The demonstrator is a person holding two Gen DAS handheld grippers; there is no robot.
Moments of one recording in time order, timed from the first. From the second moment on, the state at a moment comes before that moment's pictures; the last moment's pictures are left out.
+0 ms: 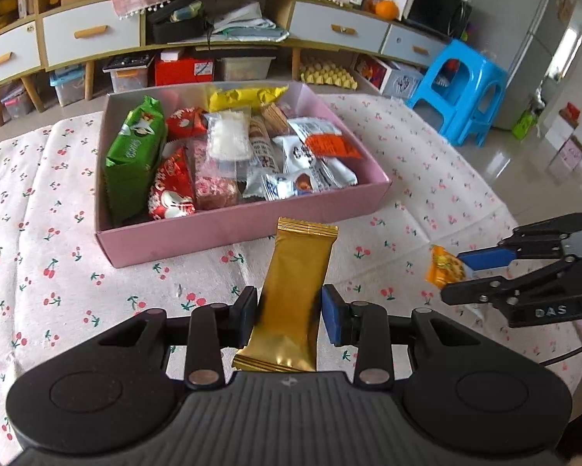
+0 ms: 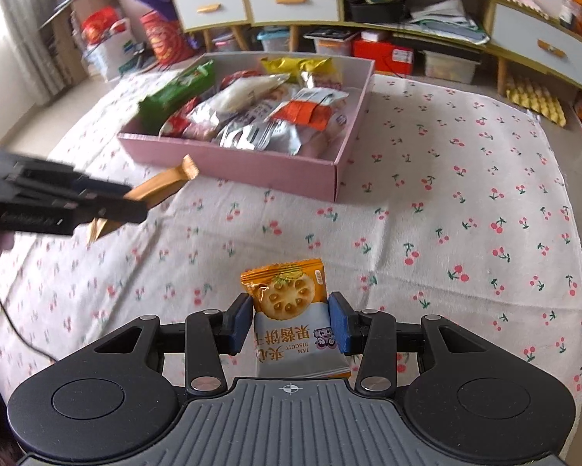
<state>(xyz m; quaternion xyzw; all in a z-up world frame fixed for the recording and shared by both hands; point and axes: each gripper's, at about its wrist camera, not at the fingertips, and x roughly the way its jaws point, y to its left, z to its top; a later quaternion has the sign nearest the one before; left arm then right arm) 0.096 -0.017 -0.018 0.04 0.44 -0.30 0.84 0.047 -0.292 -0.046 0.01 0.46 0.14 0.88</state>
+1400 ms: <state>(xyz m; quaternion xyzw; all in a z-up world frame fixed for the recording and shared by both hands) 0.180 -0.005 -0.021 -0.12 0.39 -0.20 0.89 0.155 -0.259 -0.022 0.27 0.35 0.04 0.90</state>
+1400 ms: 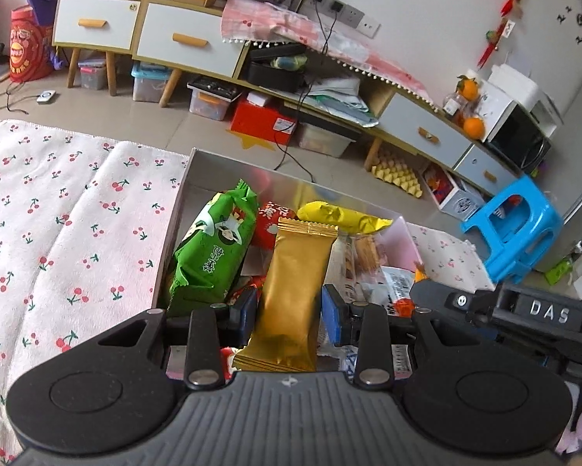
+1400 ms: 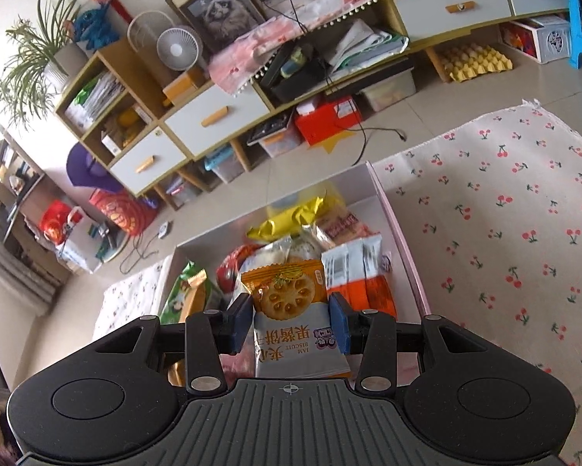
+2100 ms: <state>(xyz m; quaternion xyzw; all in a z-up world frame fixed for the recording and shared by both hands) 0.178 -0.007 -0.020 -0.07 0.36 -0.19 0.91 0.163 -0.259 -0.029 0.28 0.34 0.04 0.90</state>
